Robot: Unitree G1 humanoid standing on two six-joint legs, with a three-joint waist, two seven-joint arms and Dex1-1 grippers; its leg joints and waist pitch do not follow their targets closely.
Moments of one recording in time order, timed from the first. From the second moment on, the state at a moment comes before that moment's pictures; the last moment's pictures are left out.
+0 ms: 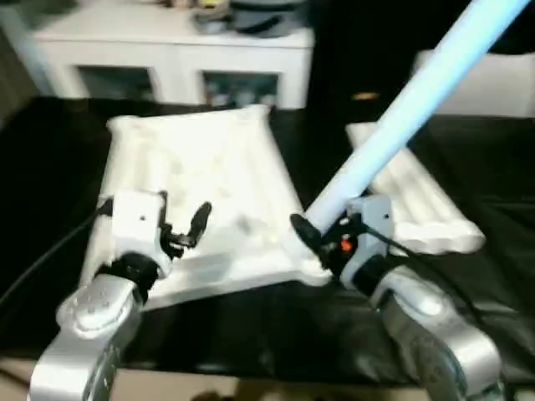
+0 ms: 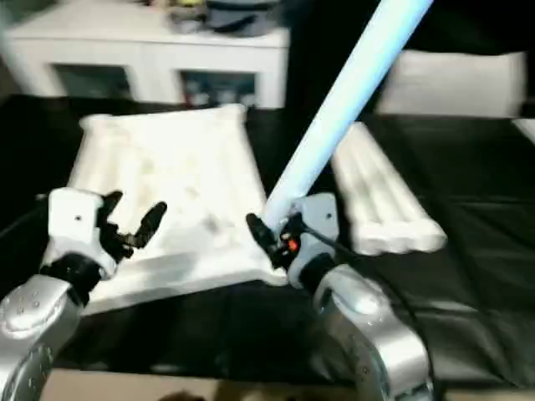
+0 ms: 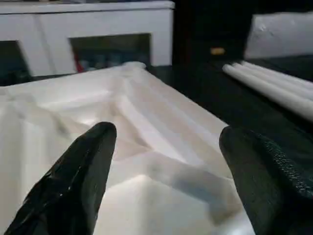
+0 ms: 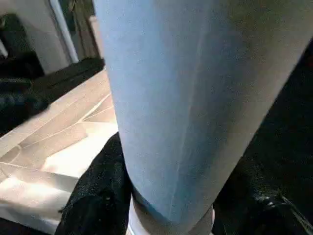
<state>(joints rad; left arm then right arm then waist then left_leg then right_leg) 0.06 0.27 0.01 -0.57 -0.24 0.56 -0.12 -0.08 -0.16 0.15 -0.45 0.35 0.61 0.27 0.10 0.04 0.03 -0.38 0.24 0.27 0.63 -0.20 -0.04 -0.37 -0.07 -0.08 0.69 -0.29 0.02</state>
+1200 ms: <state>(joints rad) -0.24 0.65 -0.28 -0.09 -0.24 0.56 -0.82 -0.12 -0.32 0.09 -0.43 0.40 0.65 0.44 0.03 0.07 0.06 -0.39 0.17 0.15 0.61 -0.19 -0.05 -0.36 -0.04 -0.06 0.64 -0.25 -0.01</state>
